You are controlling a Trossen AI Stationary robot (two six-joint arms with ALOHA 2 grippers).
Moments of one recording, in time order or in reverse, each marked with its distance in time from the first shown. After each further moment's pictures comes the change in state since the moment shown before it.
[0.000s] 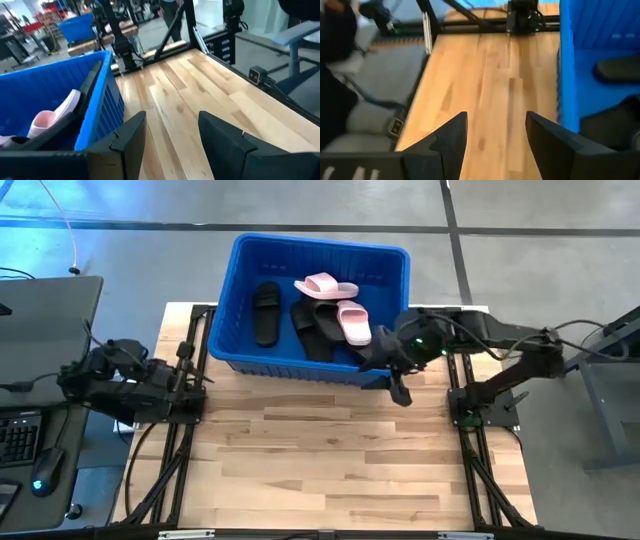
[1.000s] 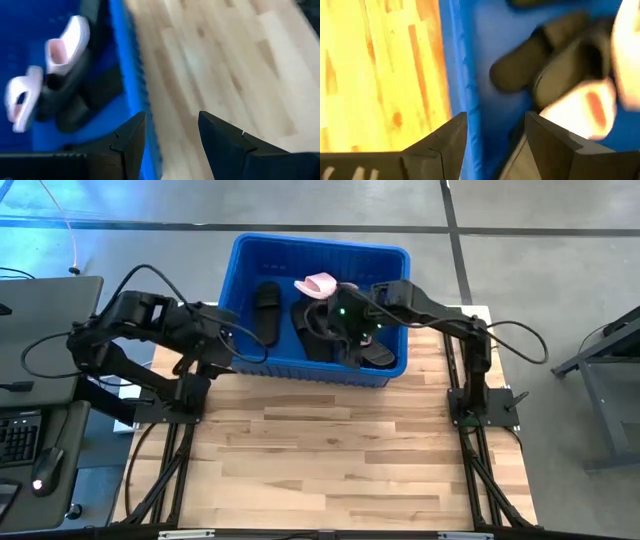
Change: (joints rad) left arm 0.021 1.156 1.164 -0.755 -0.213 0.070; right arm -0.211 0.563 0.664 -0.538 0.233 -0.035
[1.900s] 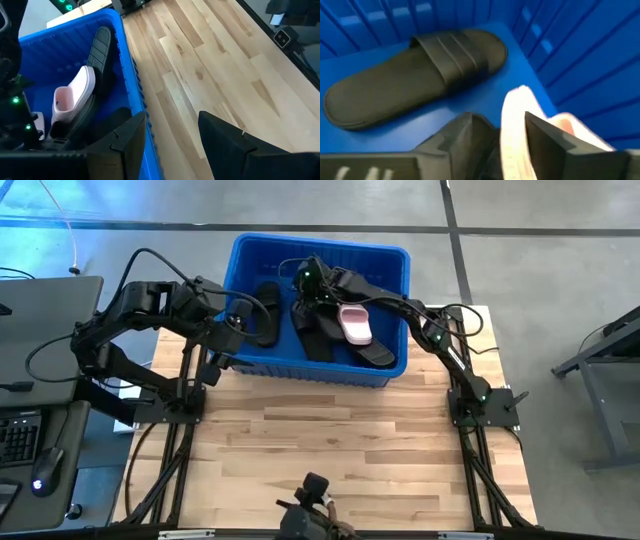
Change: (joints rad) left arm 0.142 0.022 0.008 0.189 0.219 0.153; right arm -0.341 0.458 -0.027 0.862 0.053 -0.147
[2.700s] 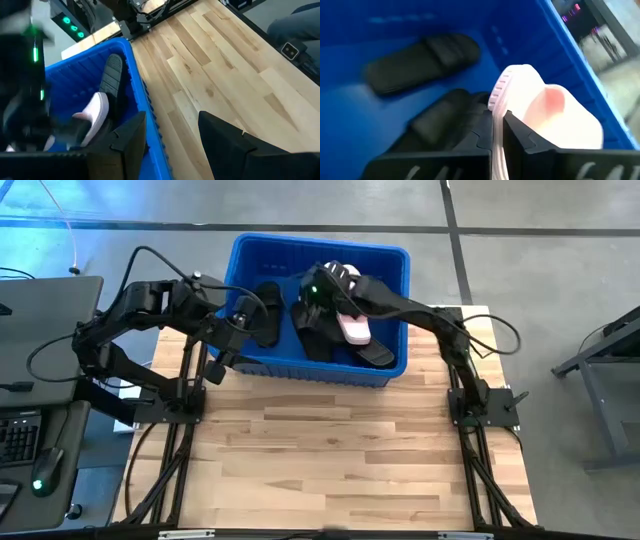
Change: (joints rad) left arm 0.000 0.009 0.000 0.109 0.025 0.057; right arm 0.205 -0.273 -0.001 -0.315 0.355 -0.004
